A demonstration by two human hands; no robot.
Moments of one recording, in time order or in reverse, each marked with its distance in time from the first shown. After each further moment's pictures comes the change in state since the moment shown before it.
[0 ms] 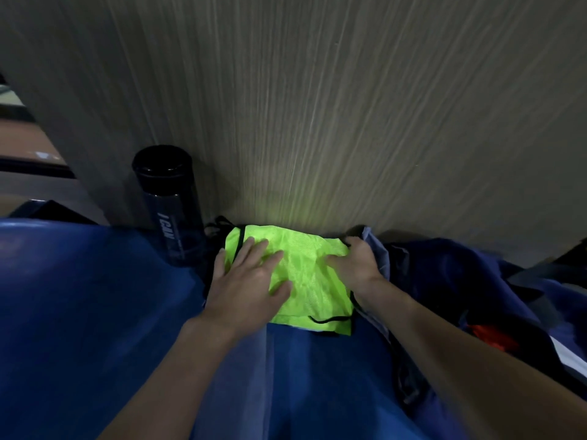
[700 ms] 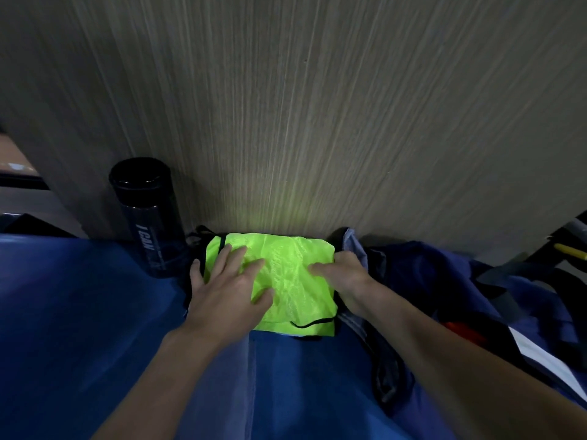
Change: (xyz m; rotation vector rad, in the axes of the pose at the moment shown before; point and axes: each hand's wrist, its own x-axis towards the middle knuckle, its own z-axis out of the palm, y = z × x) left_hand -0.004 0.007 -0.004 0.021 0.017 -0.050; right_hand -0.019 -0.007 -0.020 0.211 -0.148 0.177
